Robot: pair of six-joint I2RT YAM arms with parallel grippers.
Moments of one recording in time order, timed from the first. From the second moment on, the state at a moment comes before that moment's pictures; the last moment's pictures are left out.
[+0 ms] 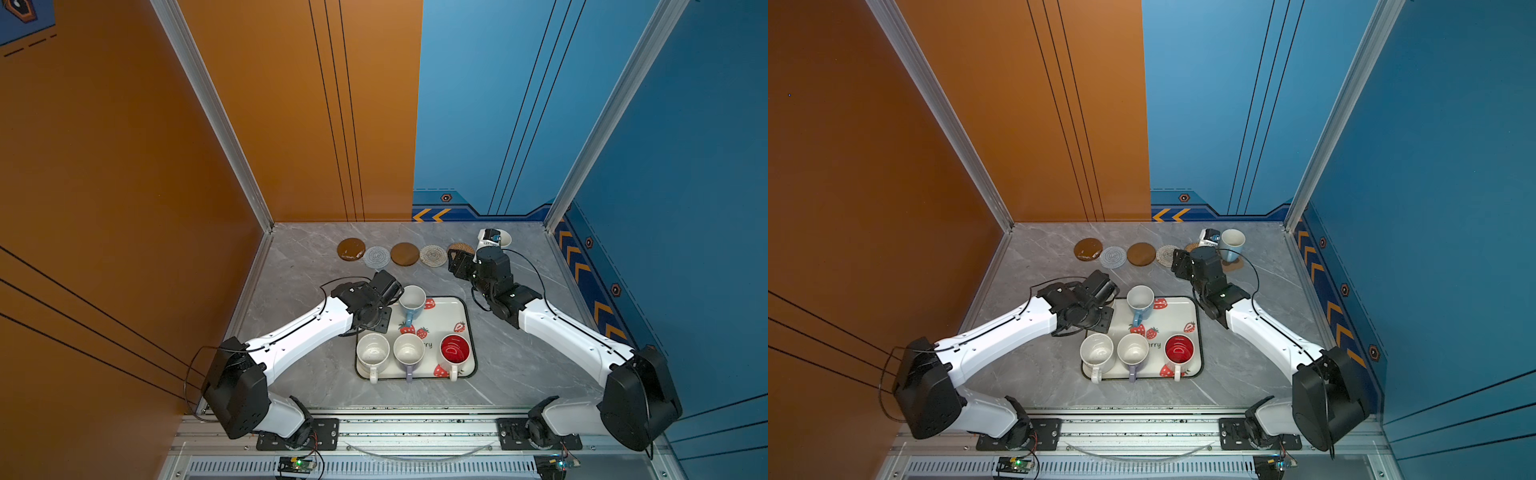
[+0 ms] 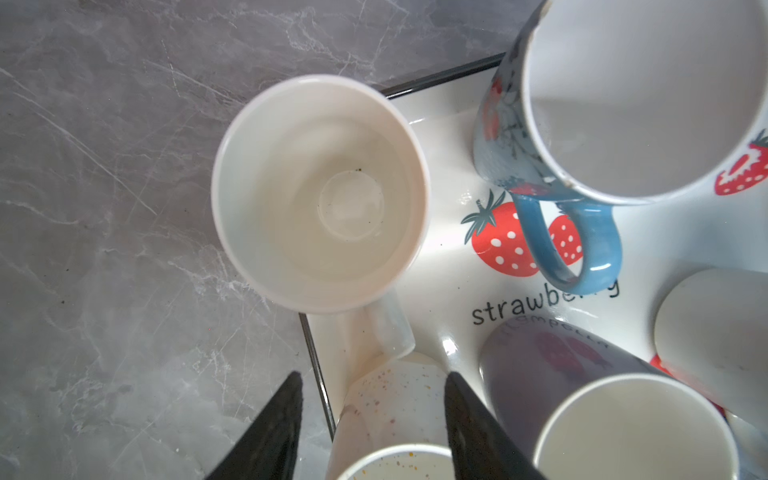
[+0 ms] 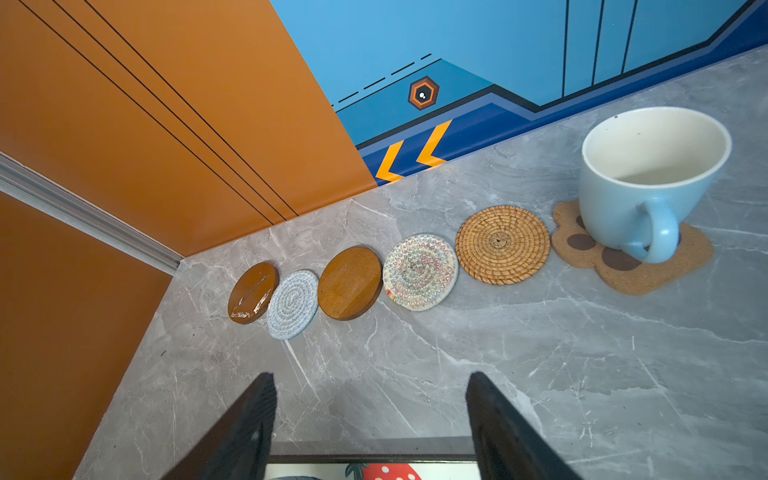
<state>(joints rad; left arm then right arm) -0.74 1.46 1.15 -0.92 -0.22 -0.49 0.49 1.37 0.97 0.01 0.24 0.60</state>
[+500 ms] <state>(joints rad) -0.73 1.57 1.15 -0.91 -0.22 -0.52 0.48 1.37 0.97 0.01 0.23 0.60</state>
